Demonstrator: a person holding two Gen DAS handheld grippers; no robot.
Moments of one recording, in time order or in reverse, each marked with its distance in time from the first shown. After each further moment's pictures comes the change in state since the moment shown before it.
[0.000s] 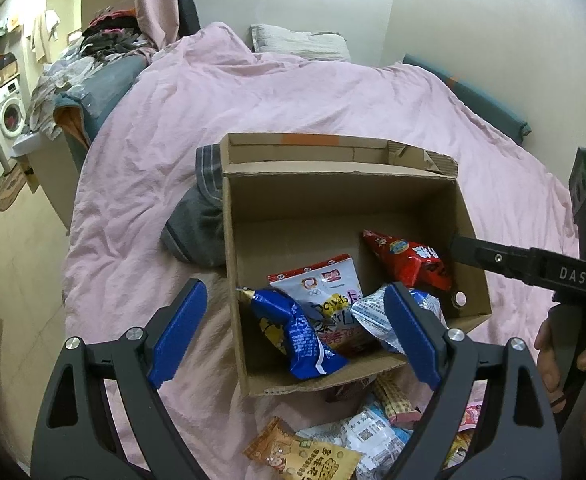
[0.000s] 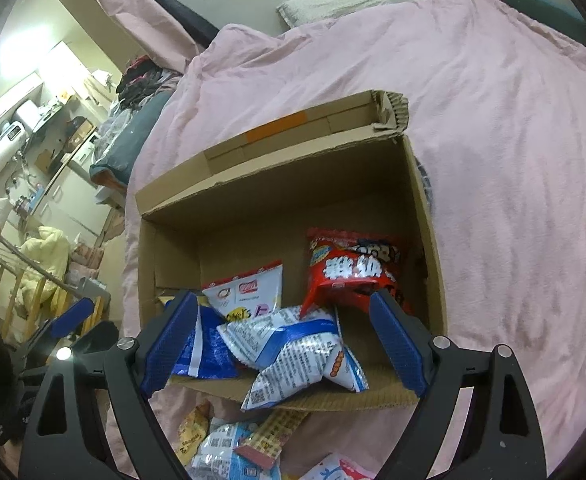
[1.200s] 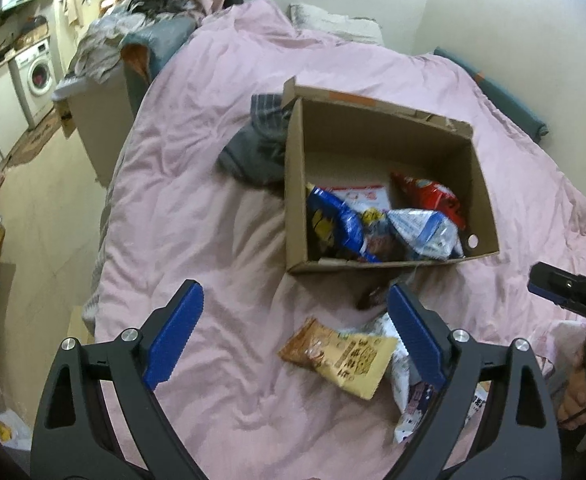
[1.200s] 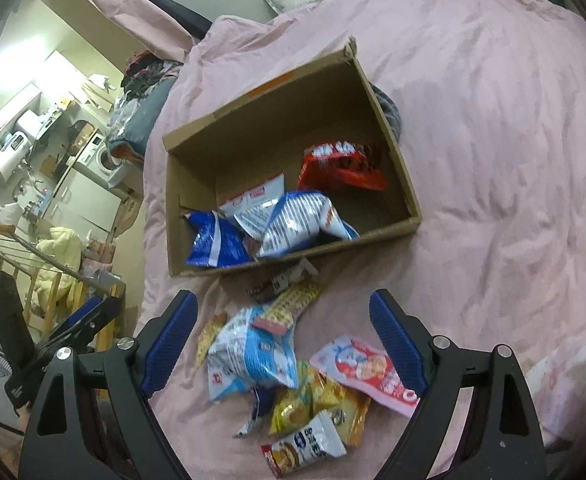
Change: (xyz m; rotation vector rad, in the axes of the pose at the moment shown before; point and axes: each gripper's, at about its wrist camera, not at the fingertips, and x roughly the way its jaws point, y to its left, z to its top) left arm -0.053 0.039 -0.077 -0.113 0.082 0.064; right arm -0.062 -0.003 -0.096 0.078 0.038 0.016
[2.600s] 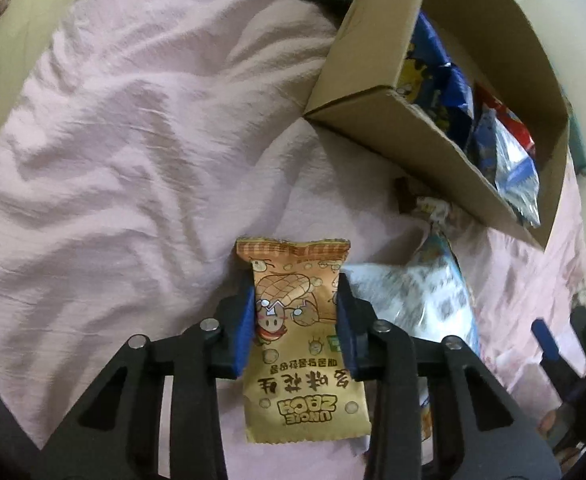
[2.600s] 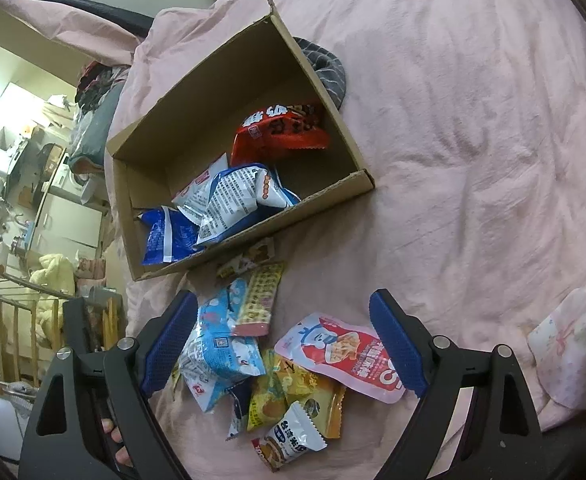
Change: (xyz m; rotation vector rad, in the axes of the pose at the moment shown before) left arm 0.106 0.006 -0.057 -0.369 0.477 -0.074; right arm 0.018 -0.037 -0.004 0.175 0.086 -0.042
